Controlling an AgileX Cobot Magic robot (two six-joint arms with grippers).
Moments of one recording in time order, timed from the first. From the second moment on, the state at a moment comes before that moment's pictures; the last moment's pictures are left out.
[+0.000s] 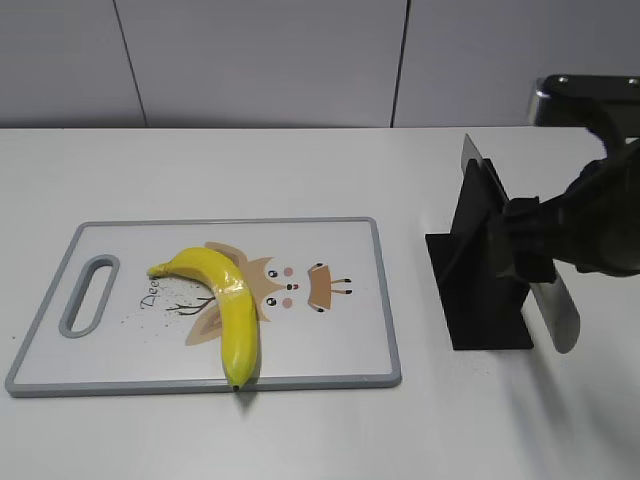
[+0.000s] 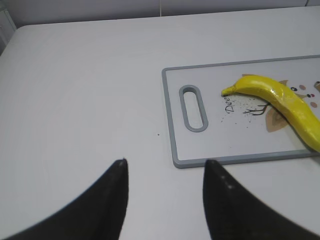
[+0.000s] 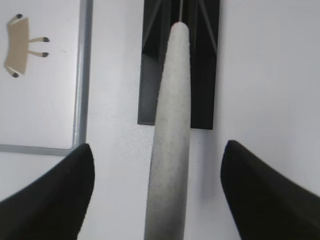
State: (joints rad) left arm -0.03 0.00 -0.49 -0.08 1.08 0.18; right arm 0.55 1.31 -0.78 -0.16 0.63 0.63
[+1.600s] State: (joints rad) left arm -0.03 0.00 -0.49 -0.08 1.08 0.18; right arm 0.46 -0.01 -0.50 0.01 1.05 0.07
